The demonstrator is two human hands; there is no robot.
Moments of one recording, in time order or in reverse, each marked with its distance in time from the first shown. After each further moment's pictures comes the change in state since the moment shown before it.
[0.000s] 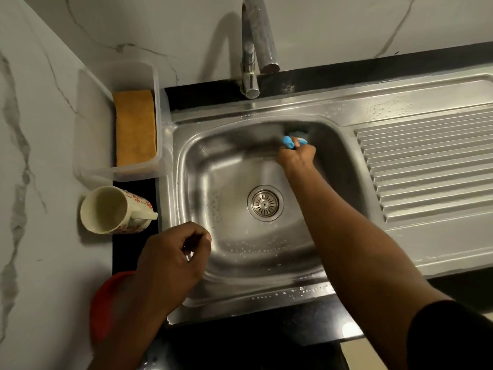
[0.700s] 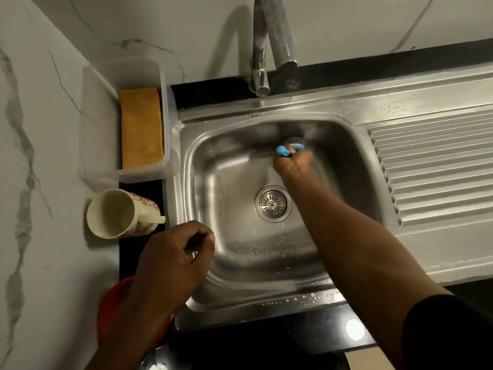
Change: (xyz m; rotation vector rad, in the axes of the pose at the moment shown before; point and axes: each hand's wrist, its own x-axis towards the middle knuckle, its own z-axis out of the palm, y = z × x) left_hand 0.013 -0.006 -0.012 0.022 -0.028 0.060; right_hand 0.035 0.032 -0.017 -0.217 -0.039 0.021
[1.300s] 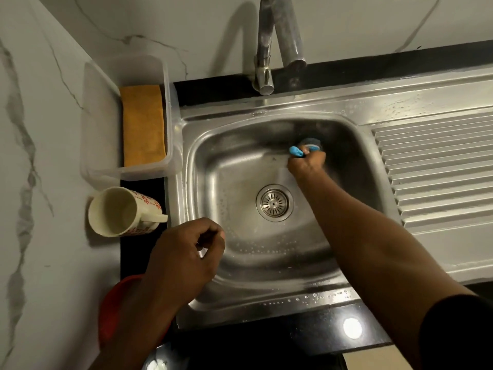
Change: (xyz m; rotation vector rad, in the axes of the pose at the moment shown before) left_hand 0.007 0.002 0.008 -0.019 -0.053 0.012; right_hand 0.043 -0.014 -0.022 0.395 0.171 0.025
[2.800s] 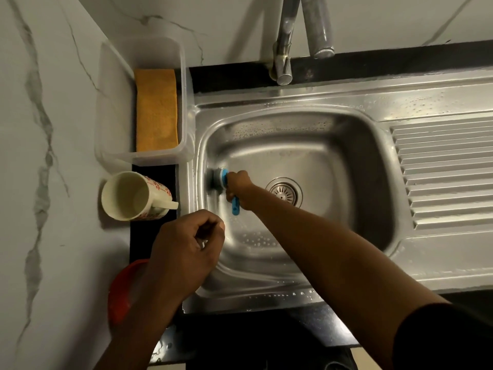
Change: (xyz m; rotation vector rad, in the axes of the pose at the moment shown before) left_hand -0.010 -0.012 -0.002 -0.041 0.102 -0.077; right_hand -0.081 0.164 -0.038 -1.342 -0.077 0.308
